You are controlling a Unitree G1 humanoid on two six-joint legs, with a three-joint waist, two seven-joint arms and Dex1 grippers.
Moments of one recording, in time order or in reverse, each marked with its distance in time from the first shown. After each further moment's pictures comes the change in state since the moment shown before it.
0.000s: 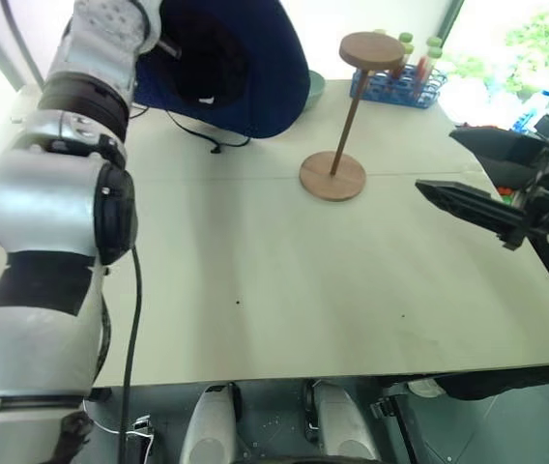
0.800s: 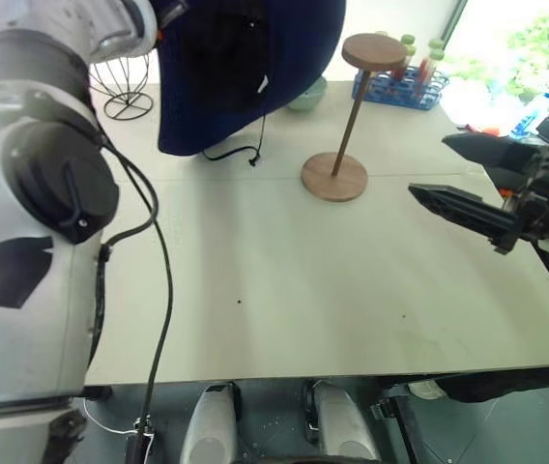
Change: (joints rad) left arm -0.087 0.009 0.464 -0.081 -0.520 0.519 0.310; right arm 0.029 0.000 0.010 -0.020 0.067 -0.012 -0.071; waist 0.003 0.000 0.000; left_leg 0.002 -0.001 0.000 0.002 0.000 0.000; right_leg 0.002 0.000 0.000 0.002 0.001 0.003
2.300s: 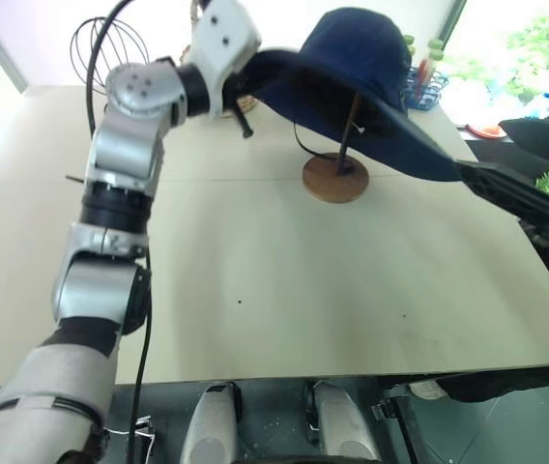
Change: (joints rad) left arm 0.677 -0.038 -0.613 -0.930 0.250 -0.557 -0.946; right arm 0.142 -0.036 -0.225 0.009 0.093 0.009 -0.109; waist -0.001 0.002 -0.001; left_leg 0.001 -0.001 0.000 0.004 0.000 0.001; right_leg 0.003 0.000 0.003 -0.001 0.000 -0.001
